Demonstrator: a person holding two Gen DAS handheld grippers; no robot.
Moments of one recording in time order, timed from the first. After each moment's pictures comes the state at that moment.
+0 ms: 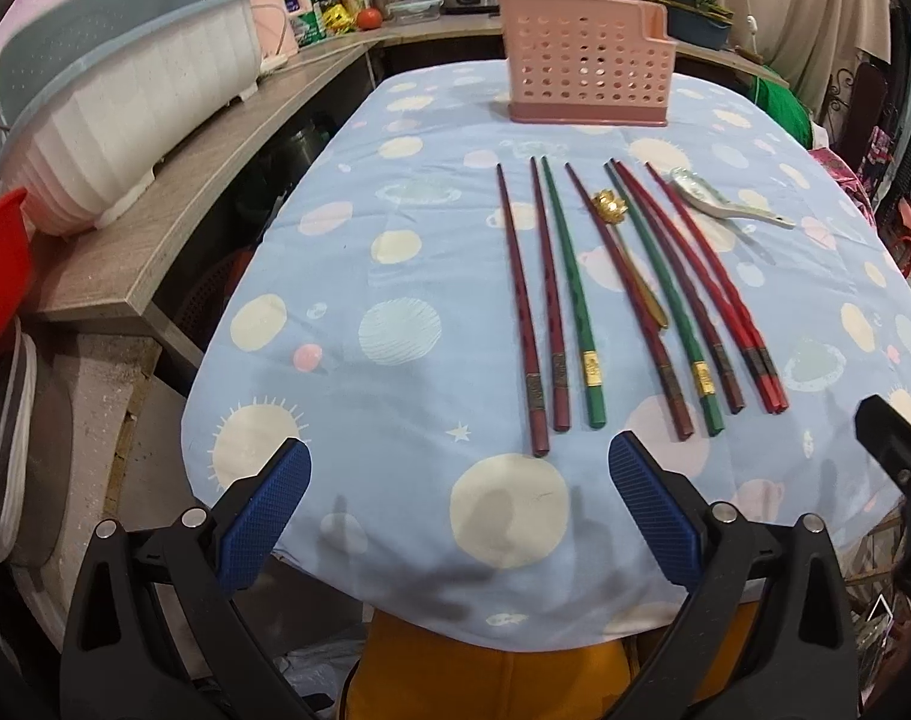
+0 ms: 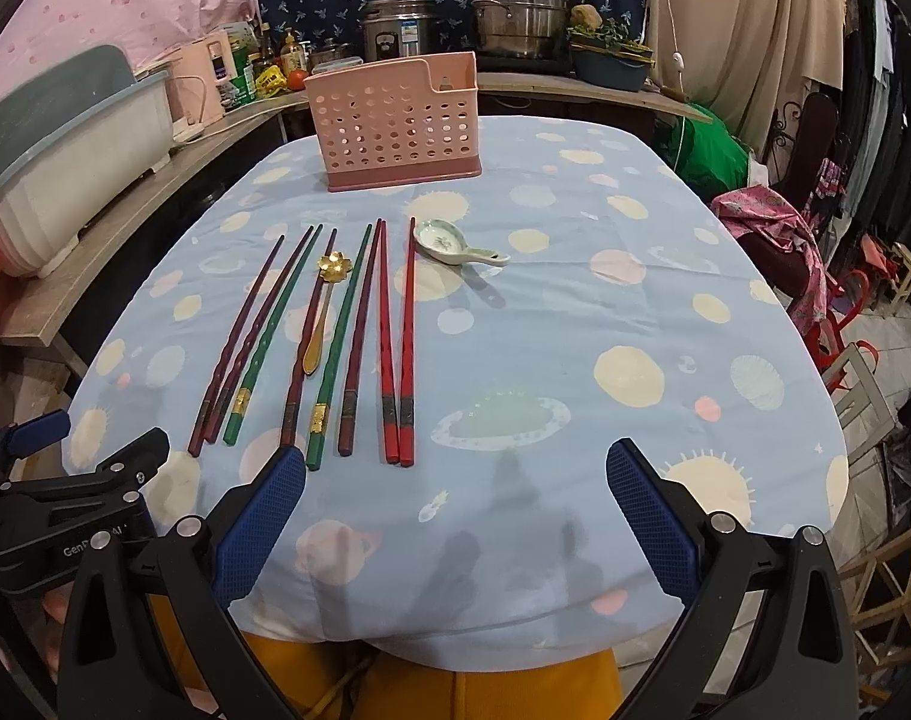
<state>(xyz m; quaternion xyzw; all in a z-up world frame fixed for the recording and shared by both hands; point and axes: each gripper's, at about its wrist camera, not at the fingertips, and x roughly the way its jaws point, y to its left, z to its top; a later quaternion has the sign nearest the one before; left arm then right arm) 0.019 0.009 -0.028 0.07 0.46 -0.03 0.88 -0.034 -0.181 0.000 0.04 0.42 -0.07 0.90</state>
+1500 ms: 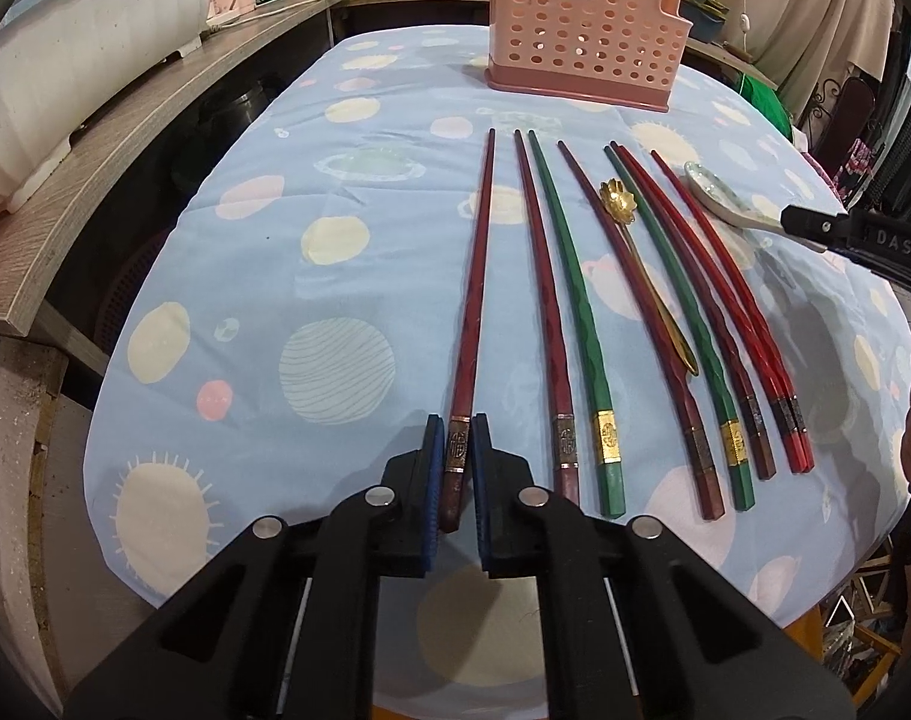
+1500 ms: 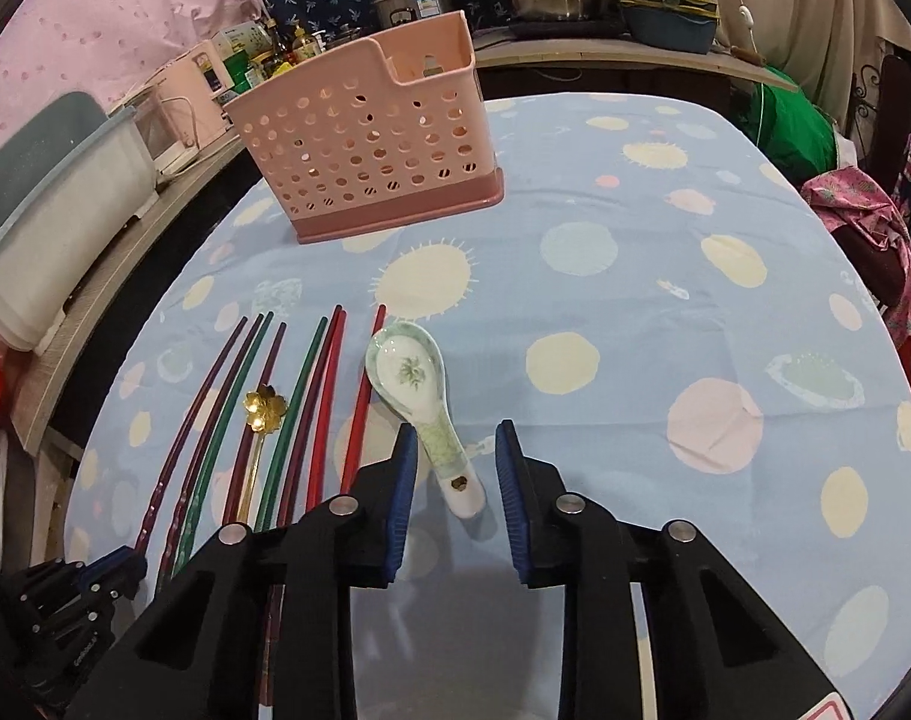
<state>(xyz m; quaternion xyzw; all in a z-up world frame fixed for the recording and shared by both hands) 0.071 0.009 -0.059 0.03 0.49 -0.09 0.86 0.122 -0.253 -0.032 0.11 0.45 0.02 0.89</state>
